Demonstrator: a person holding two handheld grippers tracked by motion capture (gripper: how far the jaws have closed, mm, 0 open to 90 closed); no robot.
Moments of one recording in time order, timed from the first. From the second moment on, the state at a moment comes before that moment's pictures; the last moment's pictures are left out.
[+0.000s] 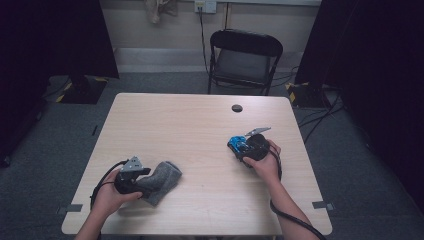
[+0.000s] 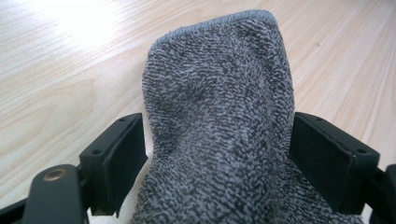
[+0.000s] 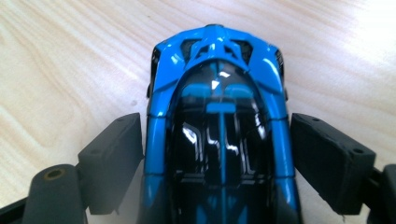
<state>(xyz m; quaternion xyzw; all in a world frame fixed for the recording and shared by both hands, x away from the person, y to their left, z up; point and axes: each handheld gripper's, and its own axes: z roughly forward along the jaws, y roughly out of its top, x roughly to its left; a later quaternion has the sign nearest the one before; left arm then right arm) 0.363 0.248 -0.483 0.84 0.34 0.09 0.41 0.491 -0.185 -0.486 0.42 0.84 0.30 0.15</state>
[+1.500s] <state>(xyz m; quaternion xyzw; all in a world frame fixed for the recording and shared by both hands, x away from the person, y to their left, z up) 0.363 0.248 -0.478 0.84 0.34 0.11 0.42 0.489 -0.183 -0.459 0.43 0.84 0.31 0.13</state>
